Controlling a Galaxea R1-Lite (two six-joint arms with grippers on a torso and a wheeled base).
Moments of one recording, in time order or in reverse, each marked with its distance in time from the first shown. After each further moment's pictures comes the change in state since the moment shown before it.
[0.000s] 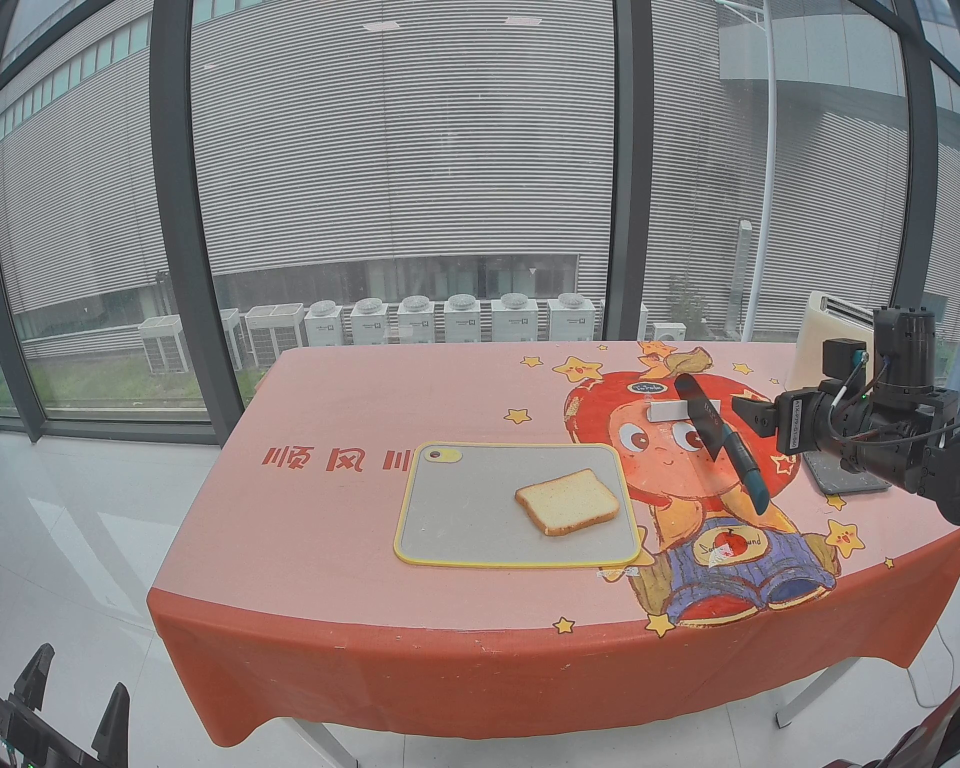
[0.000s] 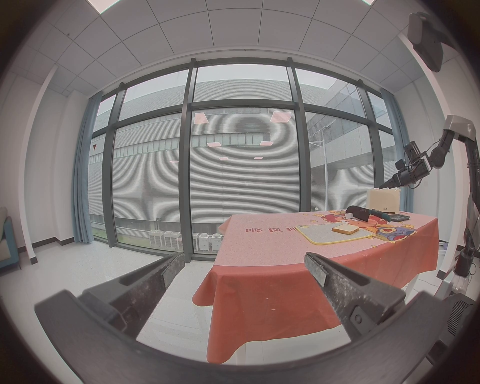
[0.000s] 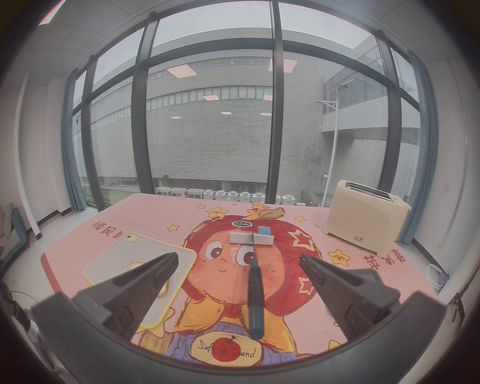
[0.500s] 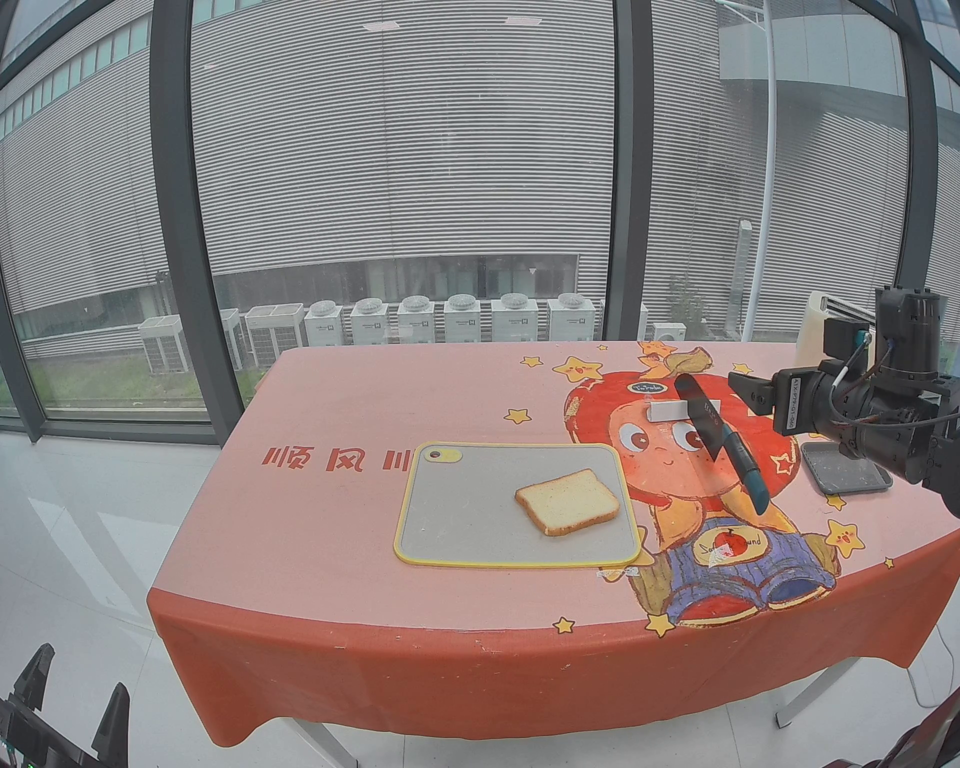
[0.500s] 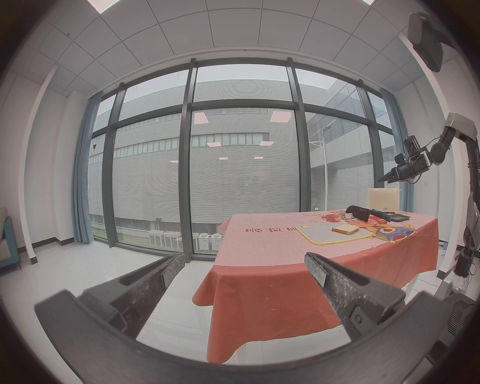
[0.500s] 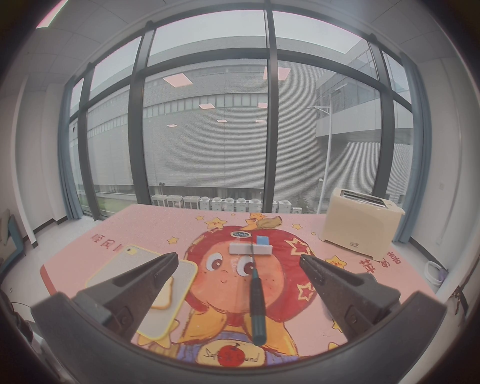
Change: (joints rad) left arm 0.000 0.000 0.000 0.000 0.000 0.000; right arm 0.034 -0.024 -0.030 0.014 -0.085 0.032
